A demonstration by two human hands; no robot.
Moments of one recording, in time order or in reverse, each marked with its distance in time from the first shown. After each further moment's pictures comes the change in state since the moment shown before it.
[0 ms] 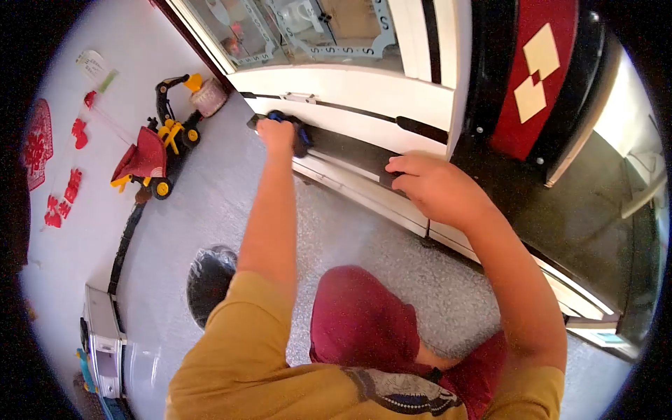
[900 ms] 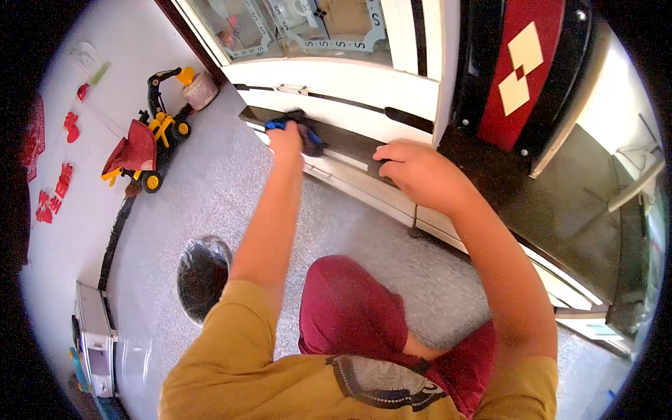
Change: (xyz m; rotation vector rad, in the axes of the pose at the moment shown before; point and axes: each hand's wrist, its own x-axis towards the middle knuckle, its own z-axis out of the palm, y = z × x) left_hand -0.069 -0.001 0.034 -0.382 0.196 -0.227; right_hand 0.004 0.002 -0.001 -0.017 -0.007 -0.046
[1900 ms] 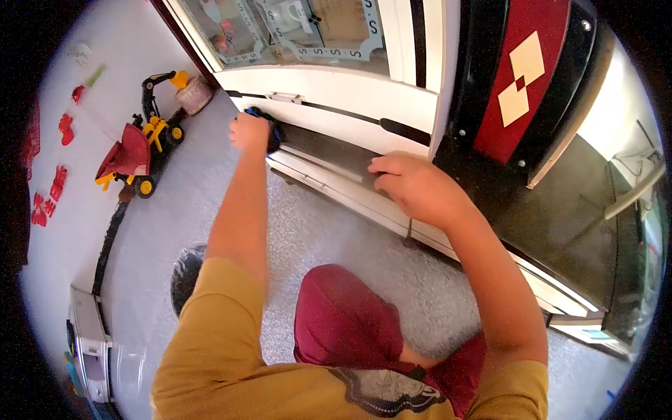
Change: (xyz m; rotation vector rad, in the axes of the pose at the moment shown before) left_hand 0.069 0.060 -0.031 0.730 0.071 0.179; right_hand -0.003 0.000 0.001 0.026 0.018 0.030
